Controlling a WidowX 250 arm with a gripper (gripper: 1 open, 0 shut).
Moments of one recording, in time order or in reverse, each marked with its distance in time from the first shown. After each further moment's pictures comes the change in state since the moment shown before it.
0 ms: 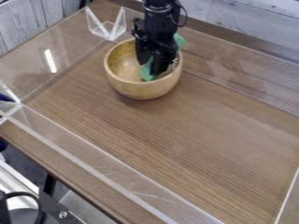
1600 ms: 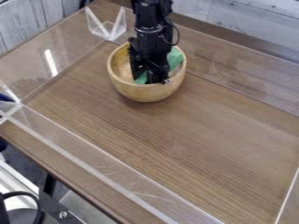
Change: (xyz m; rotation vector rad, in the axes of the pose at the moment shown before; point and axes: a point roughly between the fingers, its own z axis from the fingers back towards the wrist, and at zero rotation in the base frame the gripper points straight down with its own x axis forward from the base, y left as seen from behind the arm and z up) arm -0.025 -0.008 -0.026 -0.071 -0.005 -0.050
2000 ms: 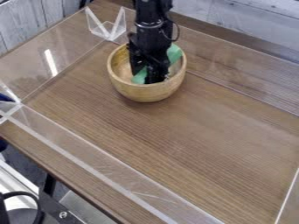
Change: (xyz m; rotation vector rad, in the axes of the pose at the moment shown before) arm 0.004 0.004 0.006 0.018 0.002 0.031
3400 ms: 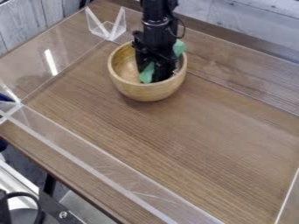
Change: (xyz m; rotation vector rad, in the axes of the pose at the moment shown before) arm 0.020 0.005 -0.005 0.004 -0.025 0.052
